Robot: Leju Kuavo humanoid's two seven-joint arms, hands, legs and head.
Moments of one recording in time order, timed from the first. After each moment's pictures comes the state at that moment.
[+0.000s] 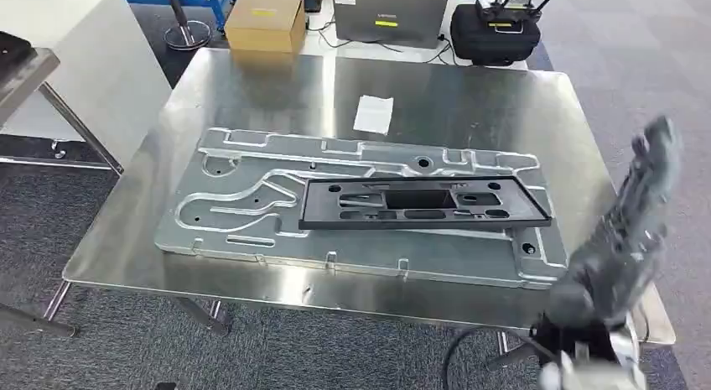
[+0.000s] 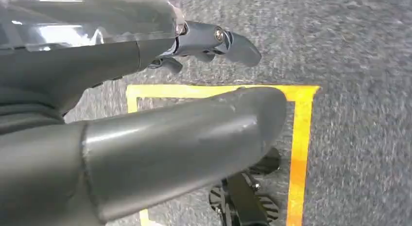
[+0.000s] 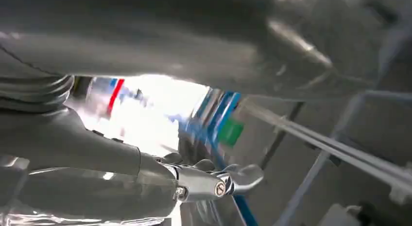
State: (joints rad) left arm -0.08 -0.04 1.09 -0.23 -0.94 -0.07 -0.20; right arm -0.03 0.02 0.25 -2.22 0.48 -0.52 -0.40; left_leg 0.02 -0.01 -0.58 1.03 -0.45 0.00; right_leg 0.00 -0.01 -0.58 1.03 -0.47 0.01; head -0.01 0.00
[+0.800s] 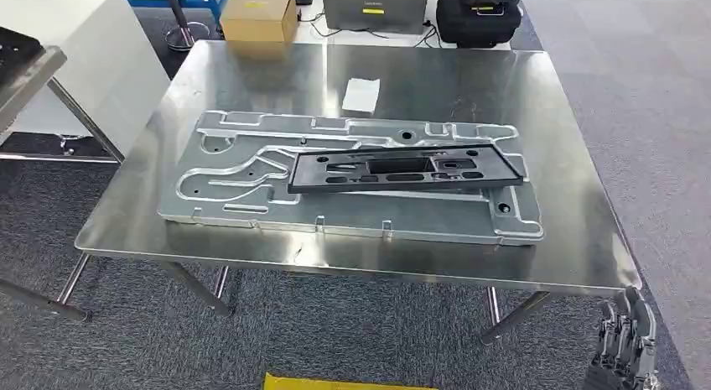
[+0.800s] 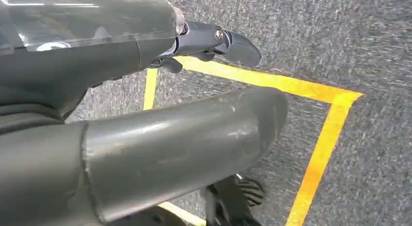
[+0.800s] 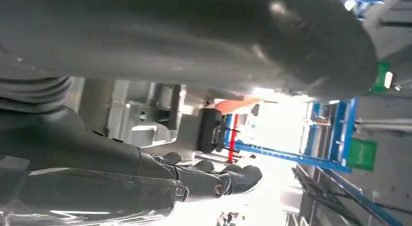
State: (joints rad) left arm -0.06 -0.08 1.24 -0.23 -0.88 -0.04 -0.19; right arm 0.48 0.34 -0.23 -2.12 0.17 0.02 -0.69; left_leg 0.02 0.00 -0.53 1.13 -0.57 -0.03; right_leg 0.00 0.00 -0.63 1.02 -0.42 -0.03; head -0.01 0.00
